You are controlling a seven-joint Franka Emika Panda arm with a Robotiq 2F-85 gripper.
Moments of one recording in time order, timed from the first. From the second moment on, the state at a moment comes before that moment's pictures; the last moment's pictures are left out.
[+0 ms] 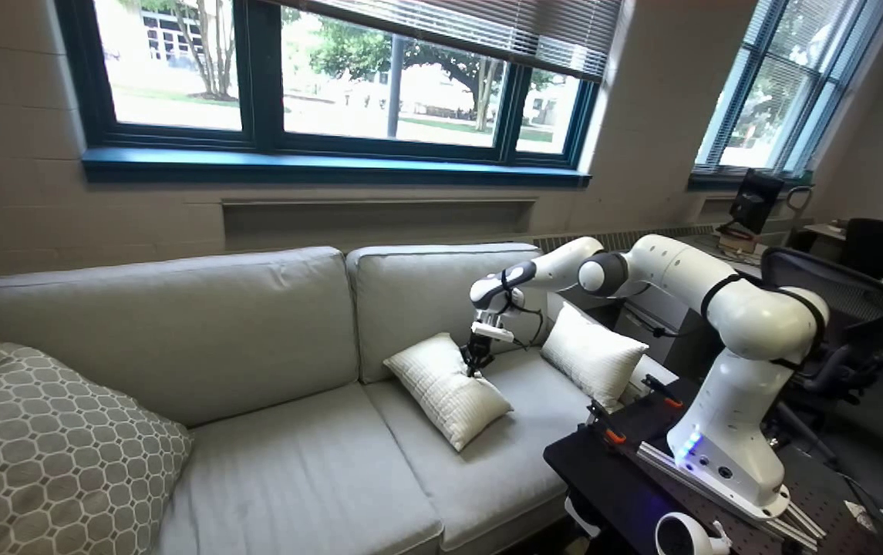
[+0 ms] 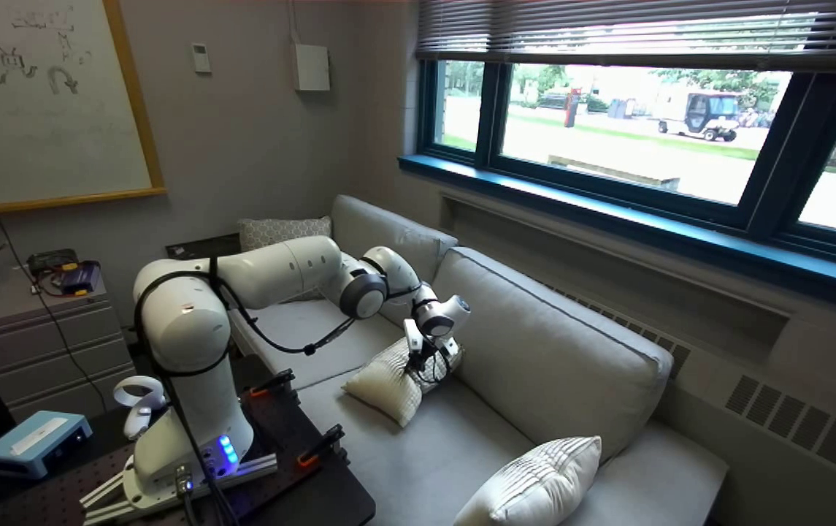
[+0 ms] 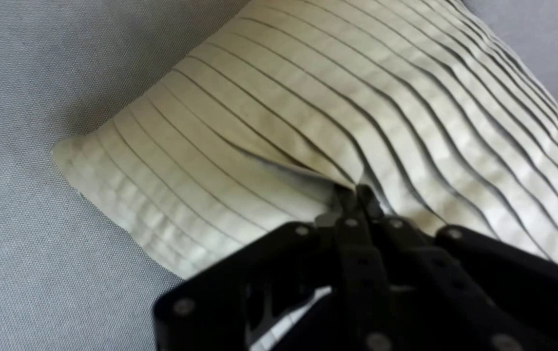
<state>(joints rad) -0.01 1.48 0.10 -0.94 0.32 2.08 0.31</state>
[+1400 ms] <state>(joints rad) 0.05 1.48 0.05 -0.94 0.26 2.06 0.31</state>
